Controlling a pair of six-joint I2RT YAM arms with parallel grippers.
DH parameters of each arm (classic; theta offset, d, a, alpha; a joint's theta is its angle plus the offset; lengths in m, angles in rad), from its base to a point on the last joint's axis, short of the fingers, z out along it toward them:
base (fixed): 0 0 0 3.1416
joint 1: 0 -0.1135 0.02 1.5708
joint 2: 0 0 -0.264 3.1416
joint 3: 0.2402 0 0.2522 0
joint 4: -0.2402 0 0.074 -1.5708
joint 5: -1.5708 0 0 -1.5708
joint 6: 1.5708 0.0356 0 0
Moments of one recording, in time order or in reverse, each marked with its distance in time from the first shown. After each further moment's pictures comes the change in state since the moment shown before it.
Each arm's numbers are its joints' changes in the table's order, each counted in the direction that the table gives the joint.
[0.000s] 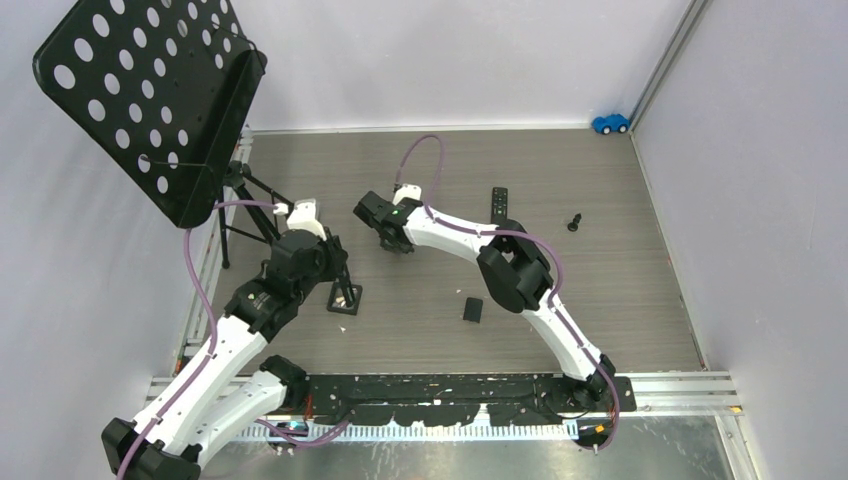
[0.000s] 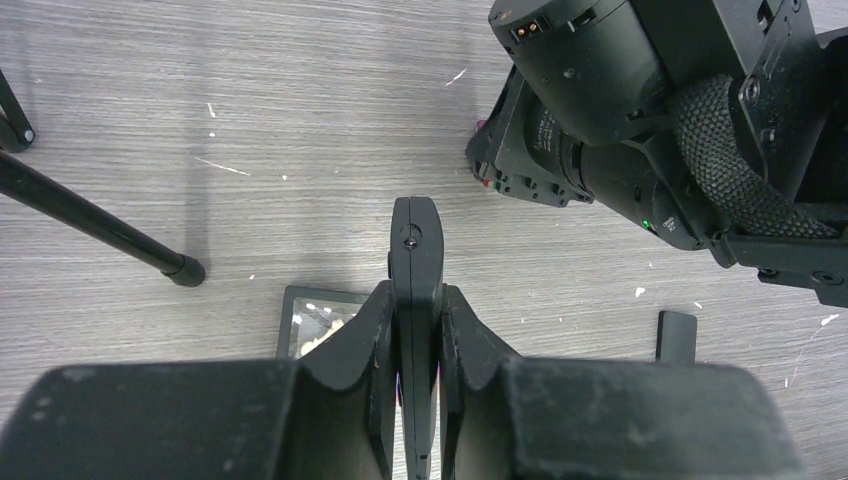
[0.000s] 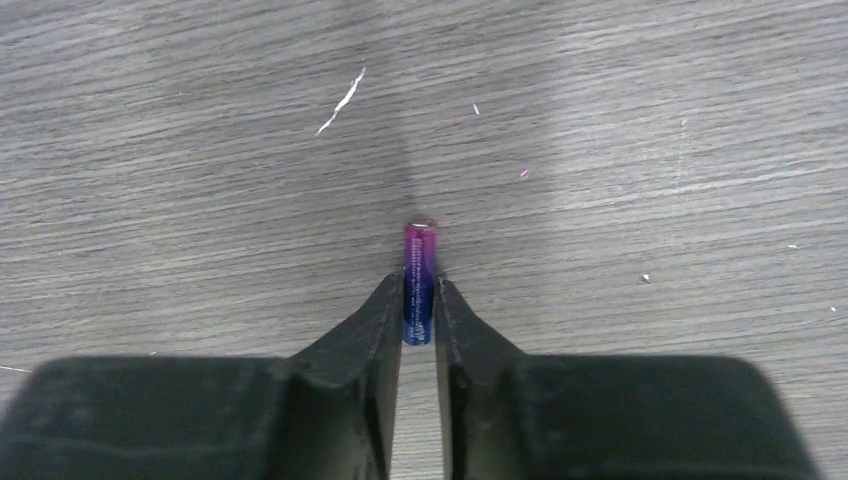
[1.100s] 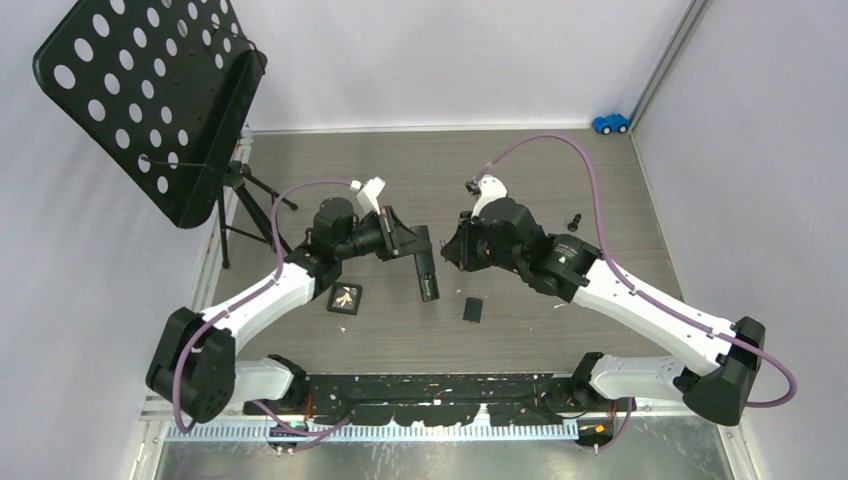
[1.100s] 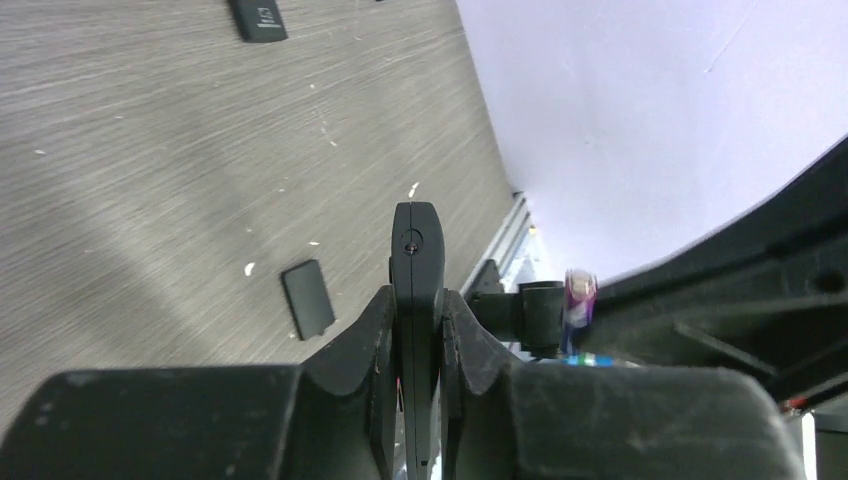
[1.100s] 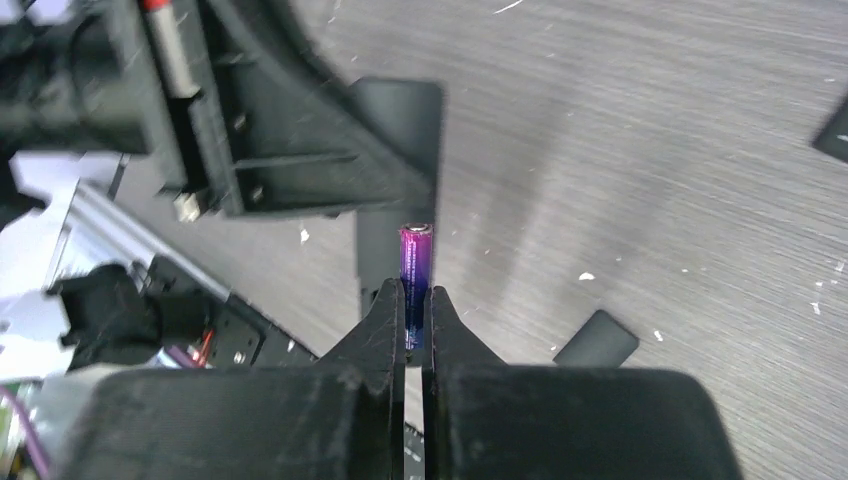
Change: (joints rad) left arm 0.000 0.476 -0.008 0.705 -0.819 -0.371; right arm 0.017 -1.189 -0.860 0.275 0.289 -0.428
